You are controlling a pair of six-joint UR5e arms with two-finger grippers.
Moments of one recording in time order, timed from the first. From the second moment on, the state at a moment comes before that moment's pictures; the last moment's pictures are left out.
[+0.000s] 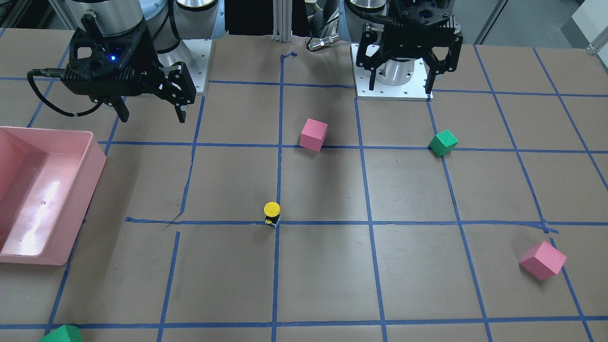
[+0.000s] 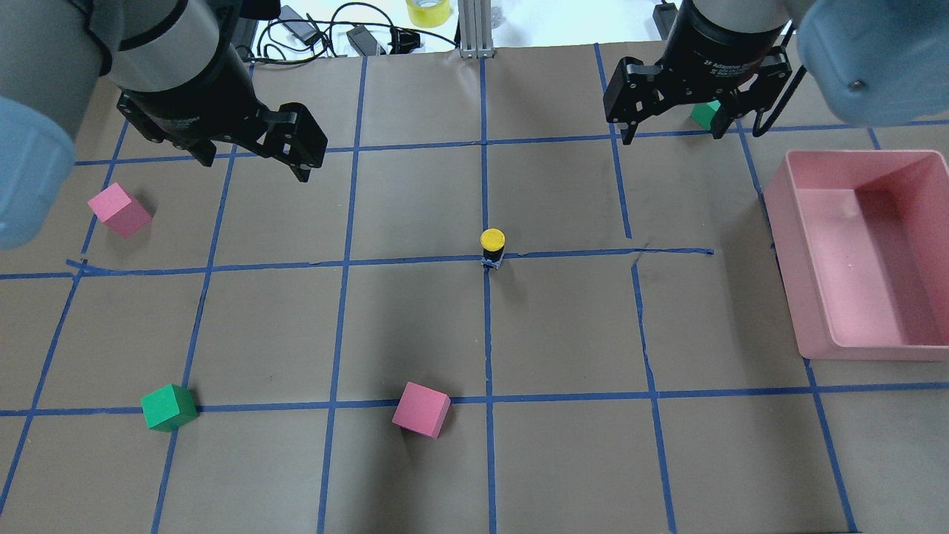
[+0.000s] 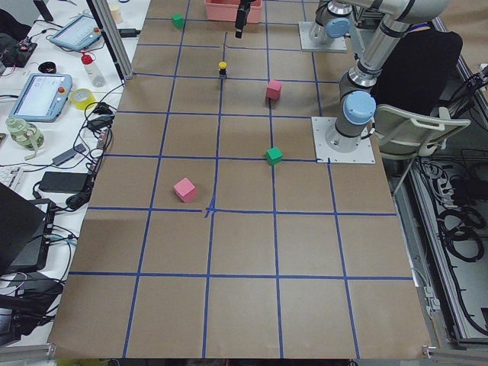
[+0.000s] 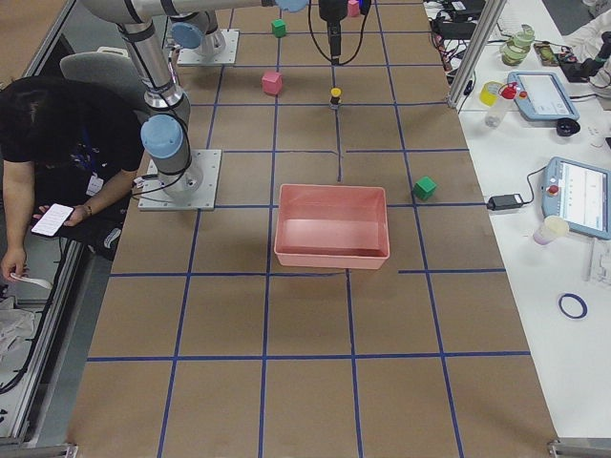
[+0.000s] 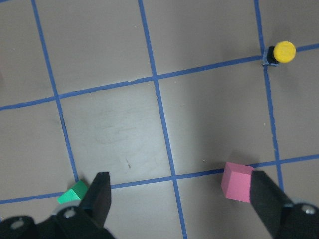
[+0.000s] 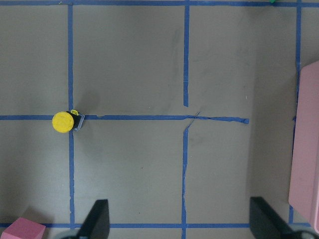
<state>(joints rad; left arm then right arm) -1.72 -1.47 -1.55 -1.52 1.69 0.03 1.65 -1.56 1.50 -1.61 -1.58 0.07</state>
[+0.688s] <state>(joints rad) -1.71 -1.47 -1.55 -1.58 1.61 -0.16 1.65 -1.56 1.50 -1.61 -1.58 0.07</state>
